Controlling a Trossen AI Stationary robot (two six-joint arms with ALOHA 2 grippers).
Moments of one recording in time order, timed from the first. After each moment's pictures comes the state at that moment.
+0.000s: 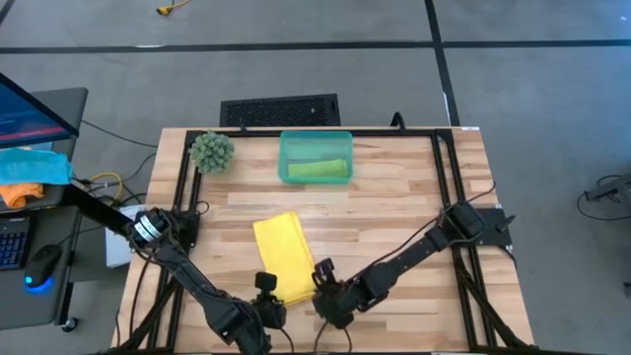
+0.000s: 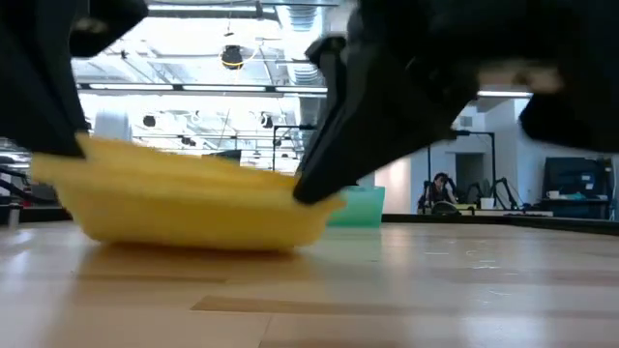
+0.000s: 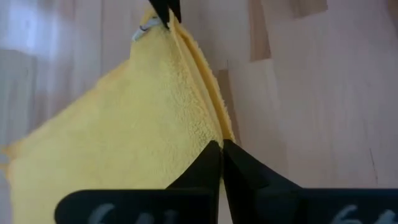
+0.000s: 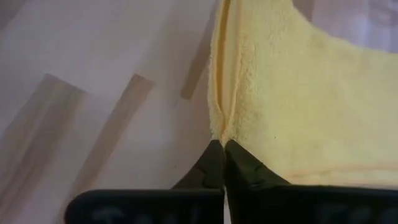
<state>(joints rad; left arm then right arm) -0.83 1.98 1.37 -0.74 -0.60 -0.58 0.57 2.11 1.45 -0.35 0.37 -0.09</state>
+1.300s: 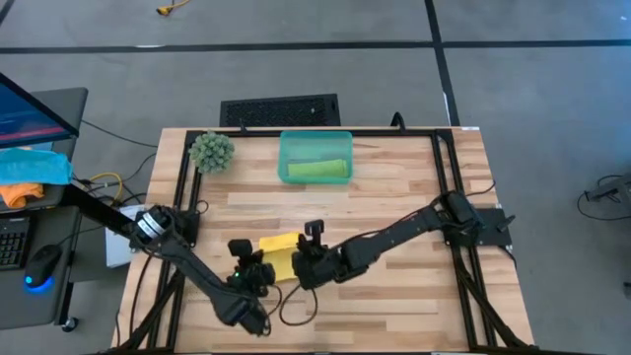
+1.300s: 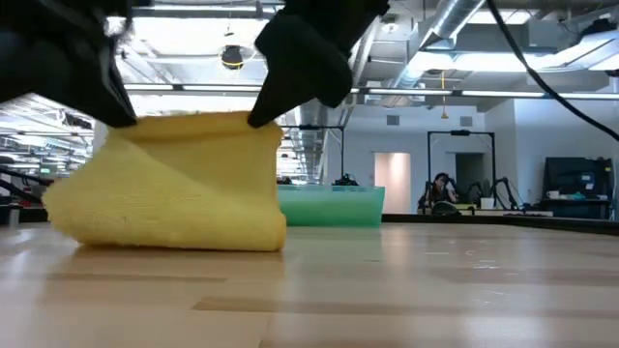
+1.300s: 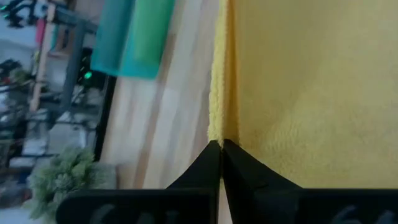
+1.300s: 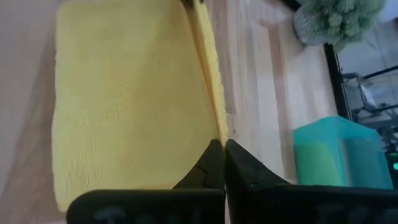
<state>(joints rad) -0.76 1.98 1.37 -1.45 -0.79 -1.13 0.39 2.12 1.65 -0.54 0.65 -0.08</state>
